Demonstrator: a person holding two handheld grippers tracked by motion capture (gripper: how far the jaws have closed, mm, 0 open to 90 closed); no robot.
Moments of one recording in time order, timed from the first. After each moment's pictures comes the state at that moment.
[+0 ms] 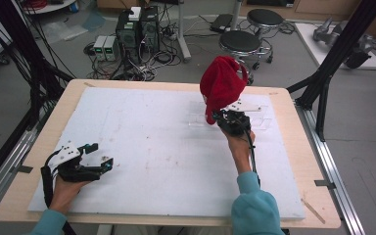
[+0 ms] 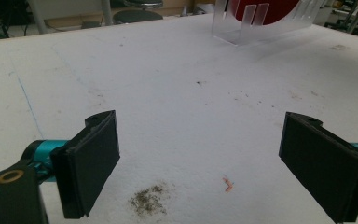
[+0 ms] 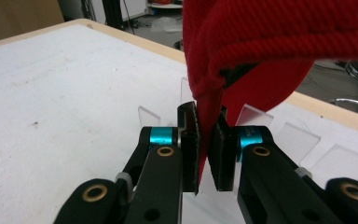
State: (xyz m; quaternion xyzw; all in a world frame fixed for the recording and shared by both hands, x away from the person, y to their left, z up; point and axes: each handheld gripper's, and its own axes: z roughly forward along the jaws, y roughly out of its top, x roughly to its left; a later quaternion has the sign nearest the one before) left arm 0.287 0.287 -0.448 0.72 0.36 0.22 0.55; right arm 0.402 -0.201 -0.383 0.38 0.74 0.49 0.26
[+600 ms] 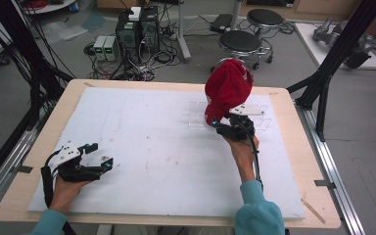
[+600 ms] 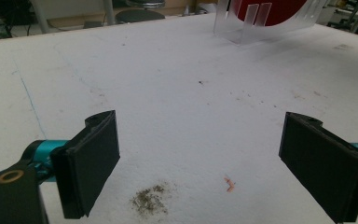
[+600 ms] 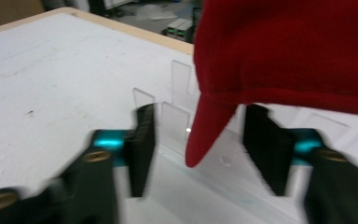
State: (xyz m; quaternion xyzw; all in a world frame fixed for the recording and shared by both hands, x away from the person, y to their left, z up) left arm 0.287 0.287 -0.448 0.72 0.36 0.22 0.55; right arm 0.383 -0.206 -0.378 0.41 0.74 0.46 0.26
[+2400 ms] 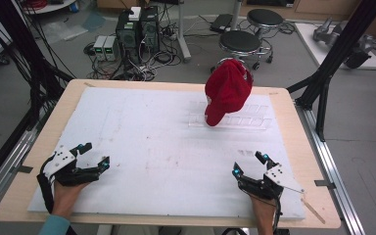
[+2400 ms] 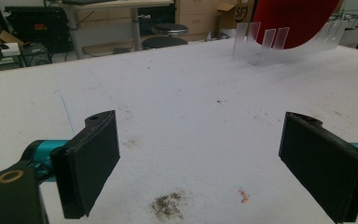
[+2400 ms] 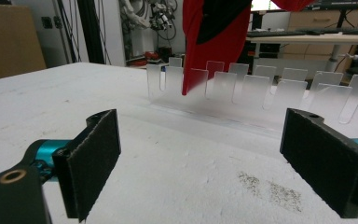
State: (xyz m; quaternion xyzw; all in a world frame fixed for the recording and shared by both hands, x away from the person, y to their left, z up) left arm 0.273 0.288 -0.450 0.68 0.37 0.29 0.56; right arm 0.243 -0.273 -0.452 0.40 0.63 0.58 0.33
